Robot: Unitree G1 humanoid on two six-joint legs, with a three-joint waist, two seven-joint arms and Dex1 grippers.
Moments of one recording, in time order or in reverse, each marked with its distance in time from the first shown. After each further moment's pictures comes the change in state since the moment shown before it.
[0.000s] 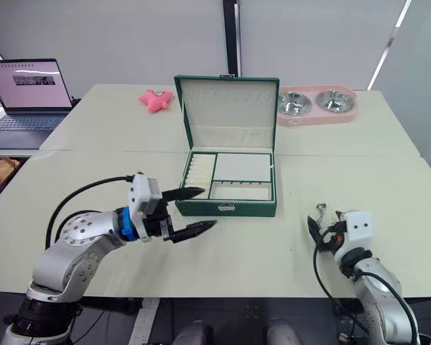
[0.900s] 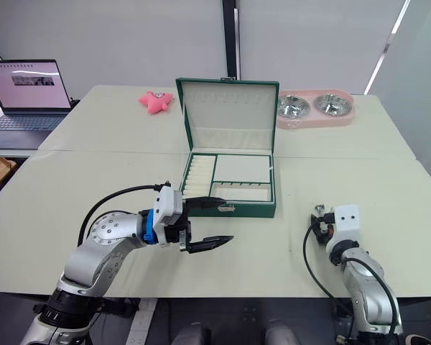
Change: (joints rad) left arm -0.055 -0.074 -0.089 0.102 0.098 -0.146 -0.097; right arm -0.107 0.047 0.021 0.101 -0.090 0.140 -0.082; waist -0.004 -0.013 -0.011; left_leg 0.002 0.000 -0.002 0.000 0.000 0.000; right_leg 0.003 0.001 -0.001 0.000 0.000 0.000
